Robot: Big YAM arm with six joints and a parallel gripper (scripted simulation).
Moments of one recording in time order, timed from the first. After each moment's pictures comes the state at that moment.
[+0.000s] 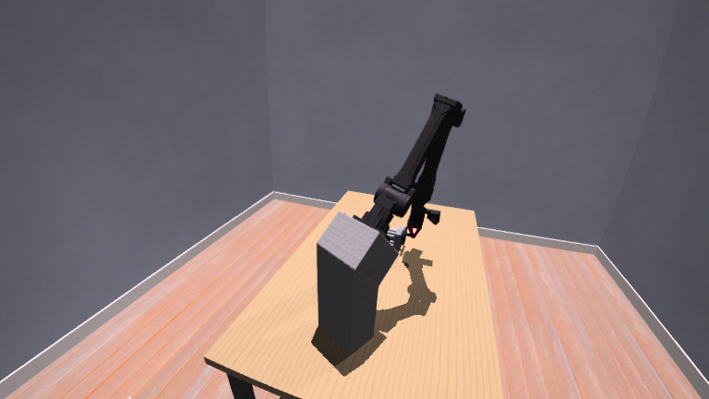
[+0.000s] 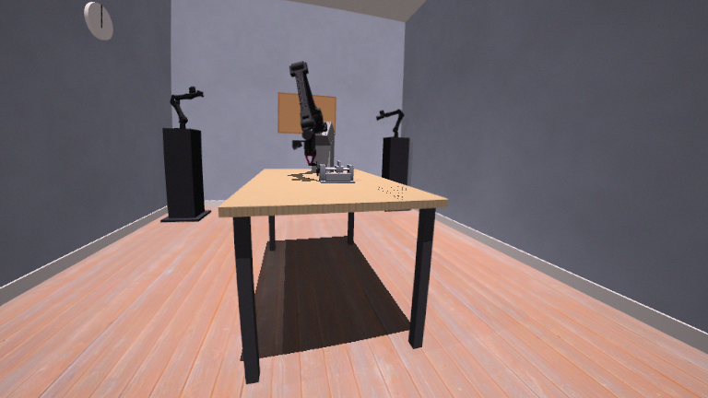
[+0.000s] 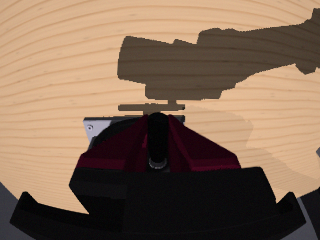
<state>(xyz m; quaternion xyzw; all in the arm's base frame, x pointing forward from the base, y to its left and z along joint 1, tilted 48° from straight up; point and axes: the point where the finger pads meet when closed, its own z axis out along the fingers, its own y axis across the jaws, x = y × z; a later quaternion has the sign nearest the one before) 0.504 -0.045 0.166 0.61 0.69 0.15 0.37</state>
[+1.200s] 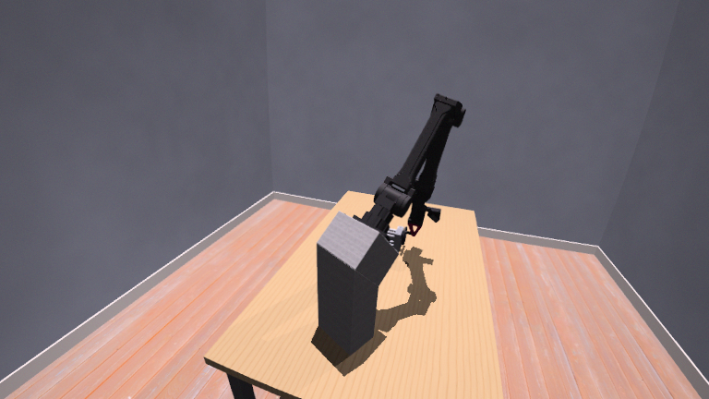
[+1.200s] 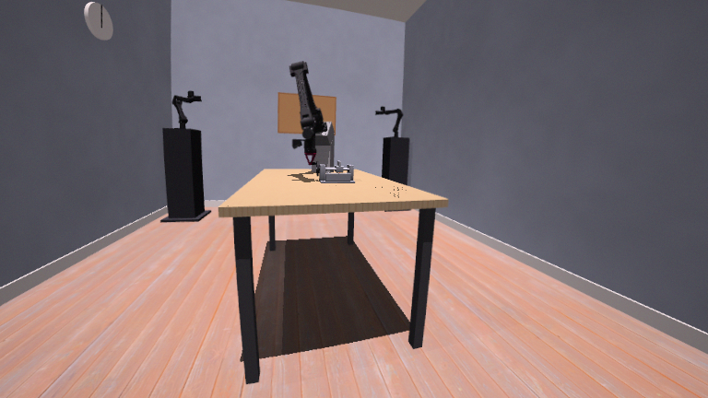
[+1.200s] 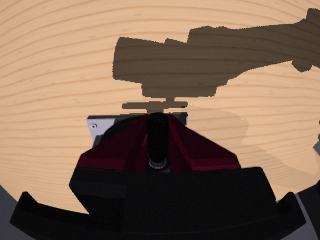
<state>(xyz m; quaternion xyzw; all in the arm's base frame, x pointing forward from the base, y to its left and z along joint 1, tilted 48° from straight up) 0.506 -0.041 0.176 0.61 0.69 0.14 0.36</state>
